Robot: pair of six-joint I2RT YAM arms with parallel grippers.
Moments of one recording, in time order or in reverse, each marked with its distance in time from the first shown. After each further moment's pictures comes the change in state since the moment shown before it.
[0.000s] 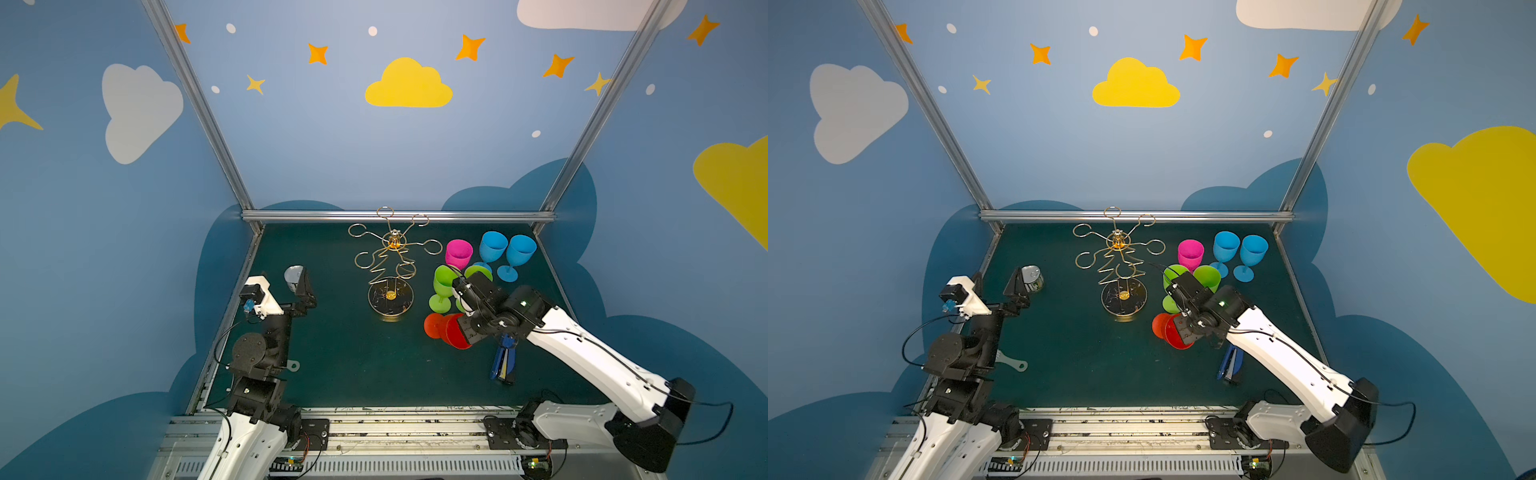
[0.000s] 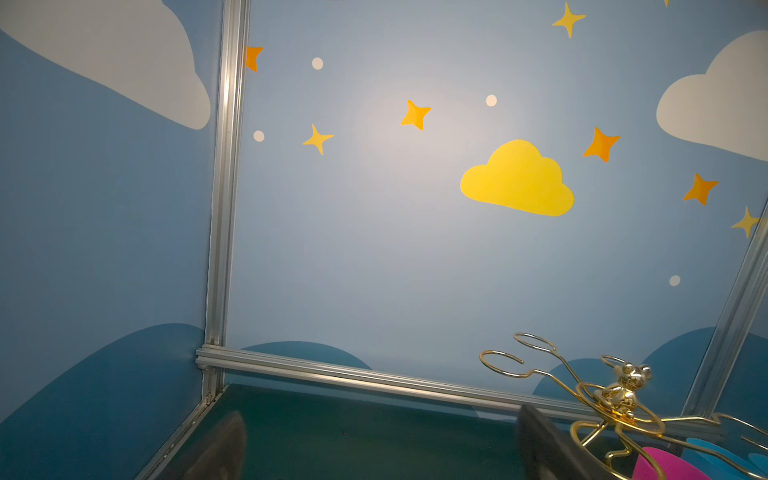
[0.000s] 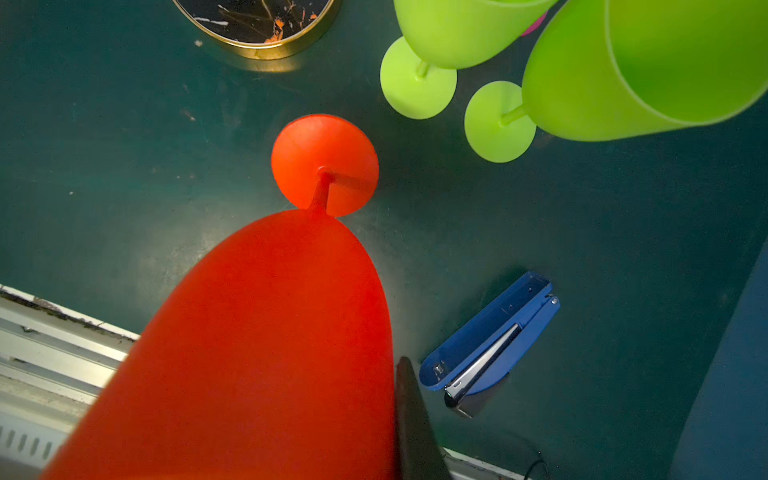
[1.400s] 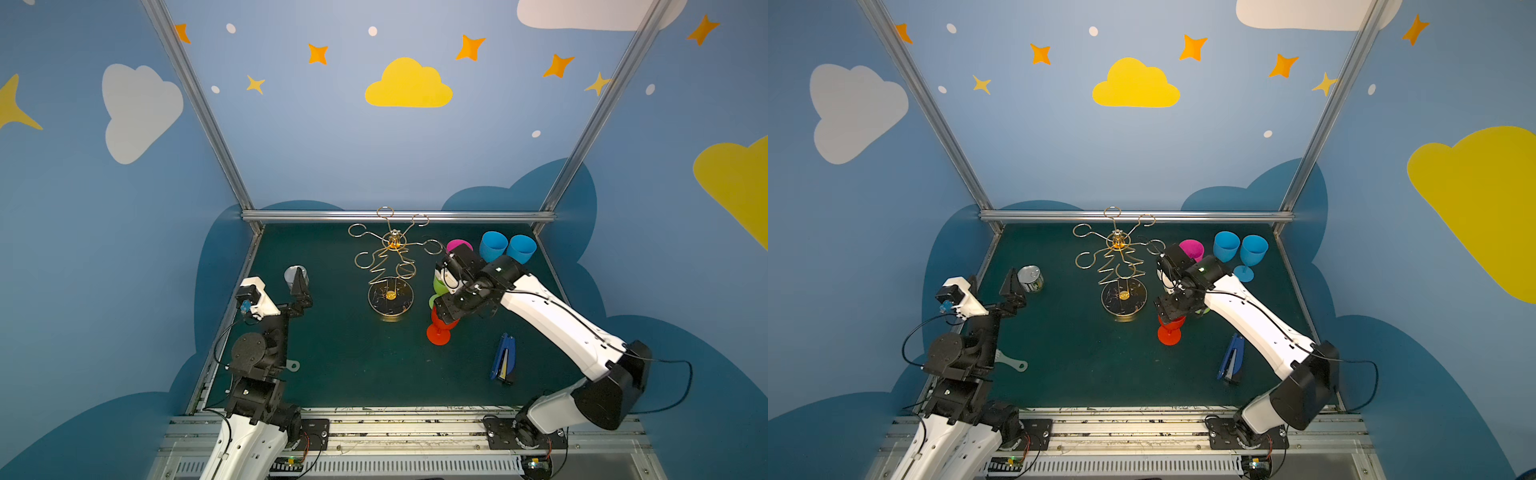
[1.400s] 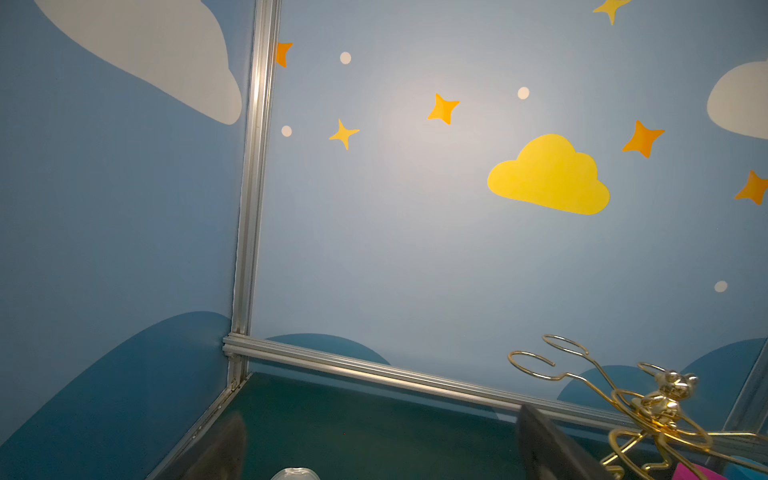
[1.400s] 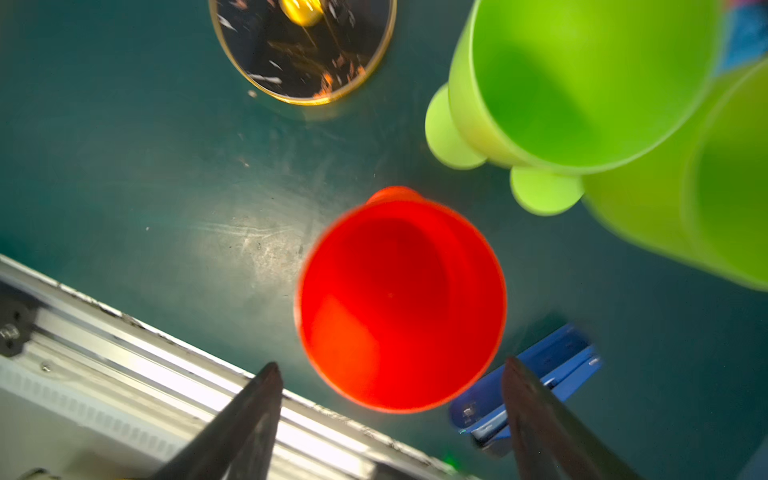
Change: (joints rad) left arm 0.031 0.006 -0.002 -0.032 -0.050 -0.011; right arm -0.081 0.178 0.225 0.002 -0.163 -0.074
